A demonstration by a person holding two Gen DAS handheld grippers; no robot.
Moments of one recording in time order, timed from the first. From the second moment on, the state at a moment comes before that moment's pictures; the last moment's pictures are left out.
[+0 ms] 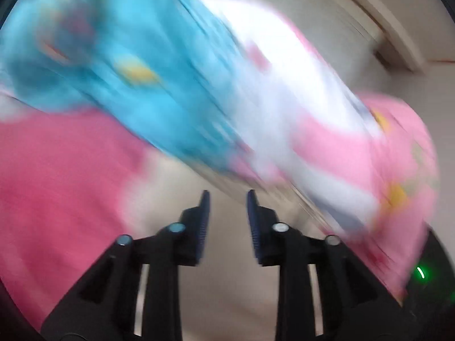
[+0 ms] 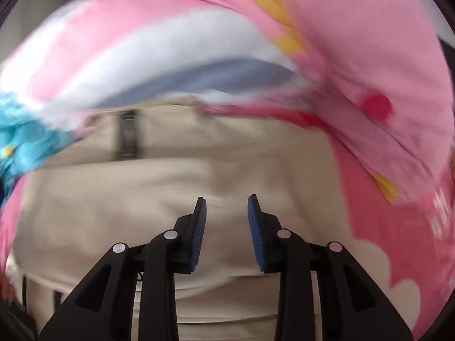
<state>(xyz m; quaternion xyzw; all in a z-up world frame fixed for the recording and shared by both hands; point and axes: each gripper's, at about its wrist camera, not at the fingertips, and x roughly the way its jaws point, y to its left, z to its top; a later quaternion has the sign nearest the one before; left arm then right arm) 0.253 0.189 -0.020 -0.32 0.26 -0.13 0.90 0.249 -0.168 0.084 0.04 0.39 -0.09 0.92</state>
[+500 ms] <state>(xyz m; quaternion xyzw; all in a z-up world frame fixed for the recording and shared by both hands) 0.284 0.177 -0.069 -0.32 0.39 -0.13 0.85 0.262 -0.136 0.042 -0.04 0.46 0.00 0.89</state>
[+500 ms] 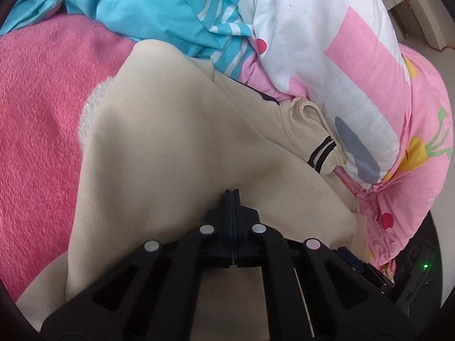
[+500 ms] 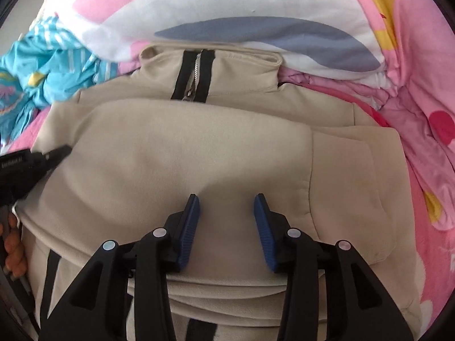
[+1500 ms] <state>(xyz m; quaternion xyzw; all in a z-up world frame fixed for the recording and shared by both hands) 0.282 0.174 -0.070 -0.32 0.38 -0.13 0.86 0.284 -0.164 0.015 0.32 0.47 0.13 0.81</state>
